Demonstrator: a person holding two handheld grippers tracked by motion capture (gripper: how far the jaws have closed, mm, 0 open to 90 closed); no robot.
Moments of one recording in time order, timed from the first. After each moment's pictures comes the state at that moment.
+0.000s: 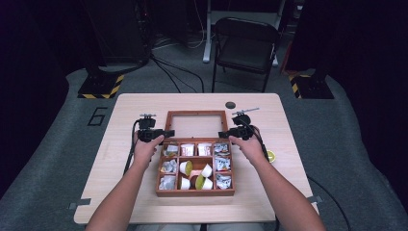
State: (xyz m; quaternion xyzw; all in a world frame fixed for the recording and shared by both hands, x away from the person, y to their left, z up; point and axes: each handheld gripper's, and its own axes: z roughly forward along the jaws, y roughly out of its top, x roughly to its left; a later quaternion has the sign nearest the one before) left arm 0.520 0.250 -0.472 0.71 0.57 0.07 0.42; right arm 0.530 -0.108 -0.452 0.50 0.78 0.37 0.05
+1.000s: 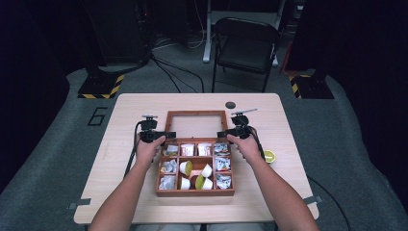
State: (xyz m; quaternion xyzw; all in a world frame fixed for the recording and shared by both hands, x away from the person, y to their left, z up) left arm 0.528 0.249 -0.488 0.70 0.58 0.04 0.41; right arm 0.548 -0.105 -0.474 0.53 0.76 0.36 0.02
